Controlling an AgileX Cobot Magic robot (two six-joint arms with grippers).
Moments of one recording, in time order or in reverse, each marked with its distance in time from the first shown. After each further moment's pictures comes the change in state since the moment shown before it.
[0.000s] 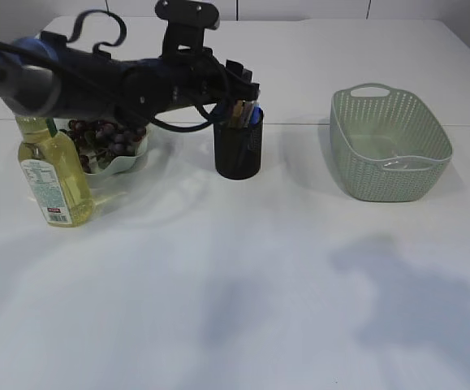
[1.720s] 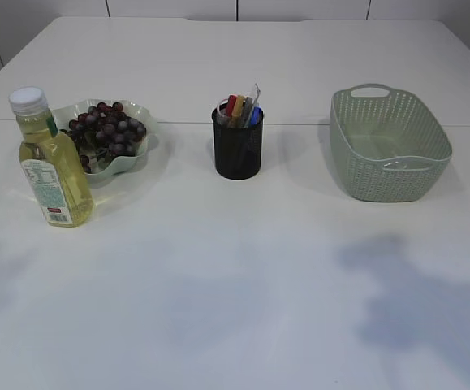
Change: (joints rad) left arm 0.024 -1.199 0.346 0.012 1.299 -0.060; right arm 0.000 -0.047 0.000 -0.024 -0.014 0.071
